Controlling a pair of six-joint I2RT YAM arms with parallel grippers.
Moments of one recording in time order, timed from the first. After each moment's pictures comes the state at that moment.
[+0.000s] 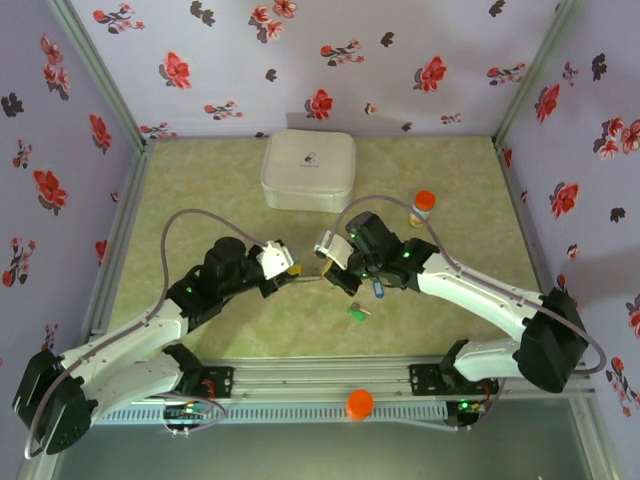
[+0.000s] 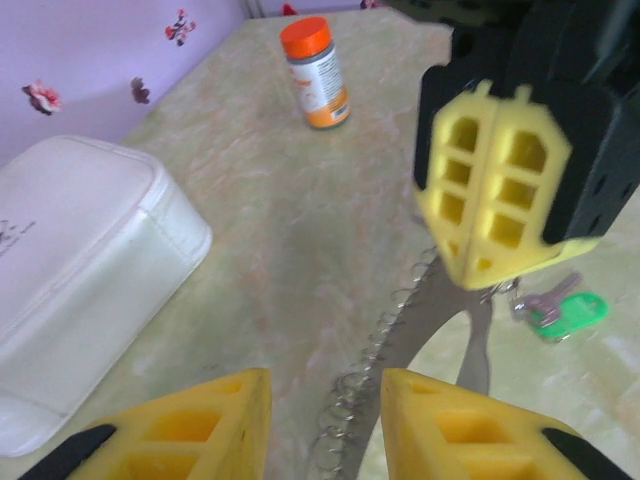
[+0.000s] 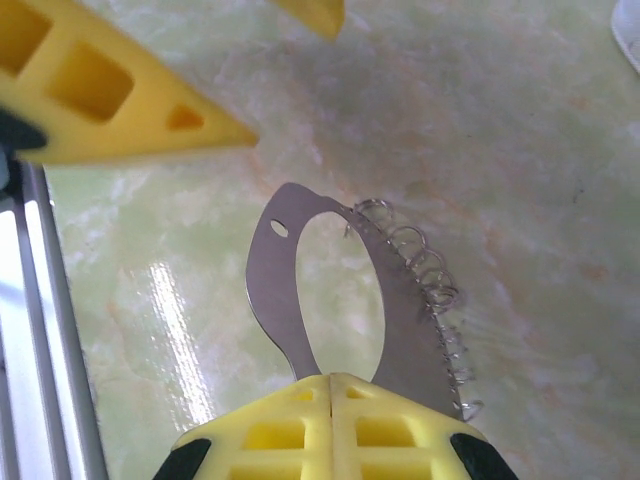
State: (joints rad) left arm -0.76 0.94 0.55 -0.01 0.21 0.41; right arm 0.84 1.29 0.94 -0.49 -0.32 -0.25
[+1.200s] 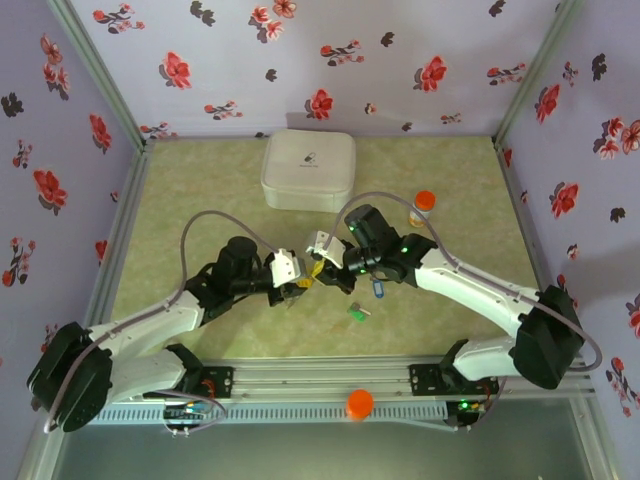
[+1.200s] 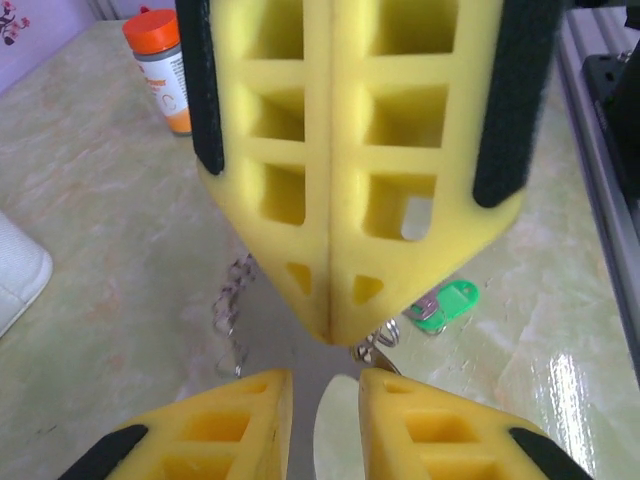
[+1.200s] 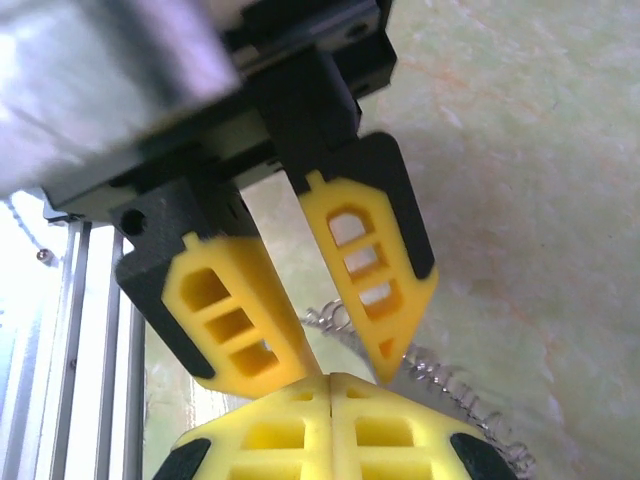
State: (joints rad) left arm -0.75 1.11 0.50 0.13 0.52 0.39; right arm 0.82 1.32 0.97 -0.43 -0.54 -0.37
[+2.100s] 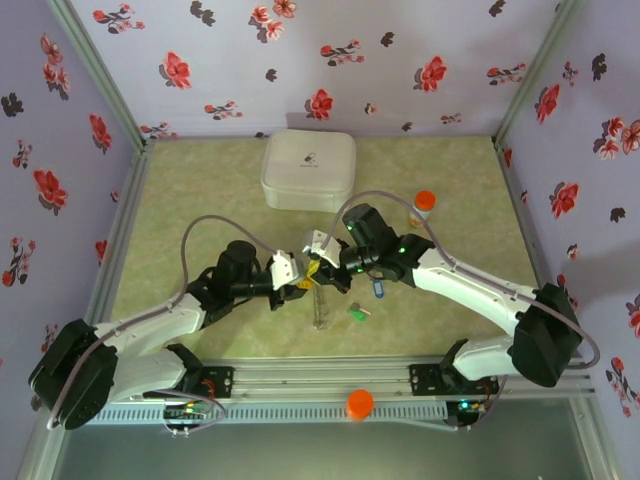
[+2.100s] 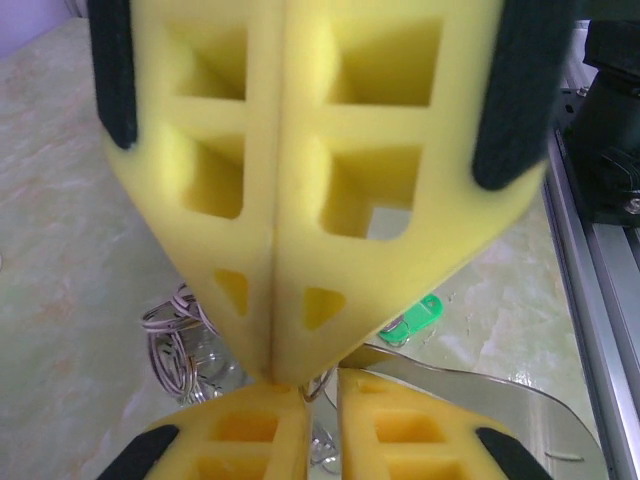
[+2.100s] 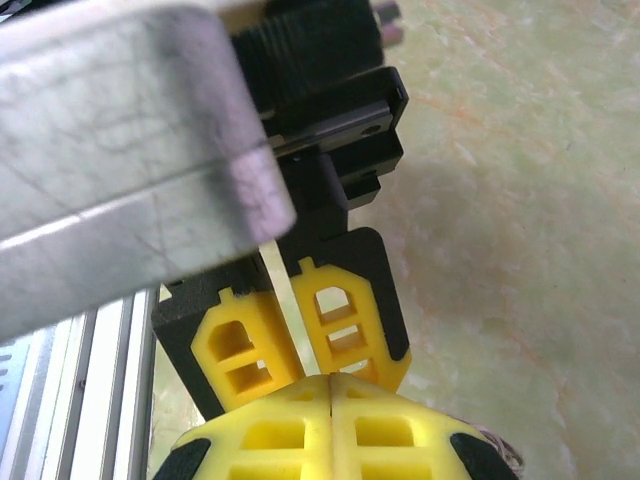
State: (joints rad) left arm -0.75 1.11 0.45 0.22 0.57 0.31; right arm 0.84 1.34 0.97 -0.38 -0.58 -0.37
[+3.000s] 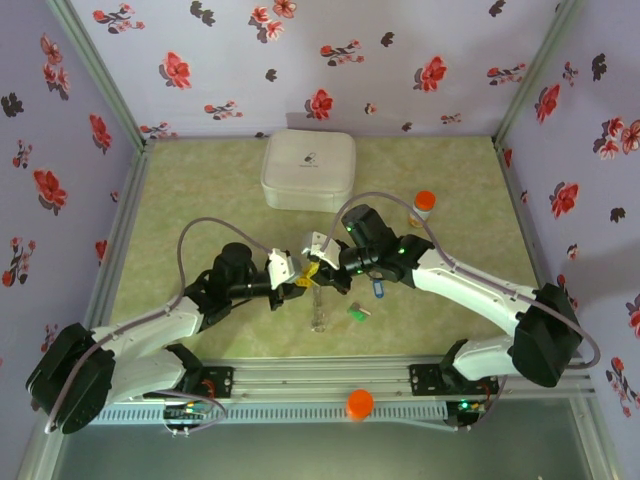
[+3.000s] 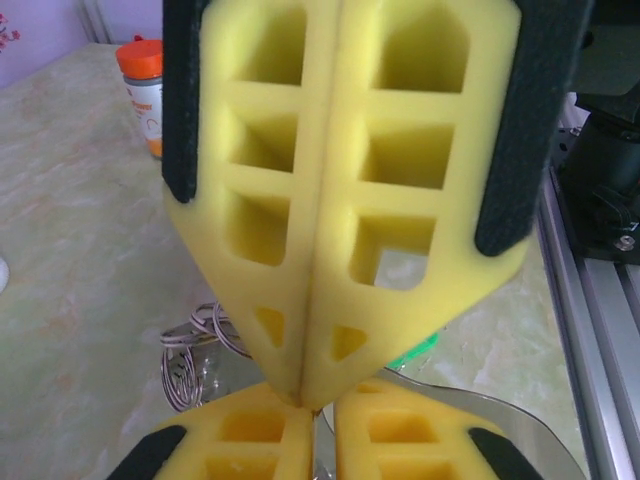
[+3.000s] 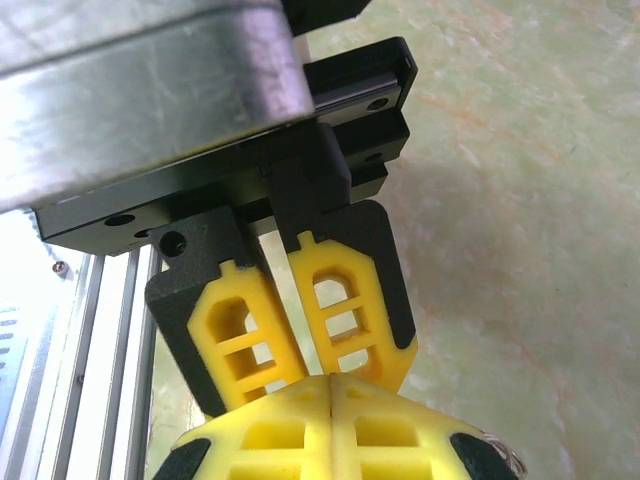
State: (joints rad) left arm -0.75 1.09 0.42 0.30 0.58 0.24; right arm 0.85 1.34 0.97 -0.38 -0.57 -0.39
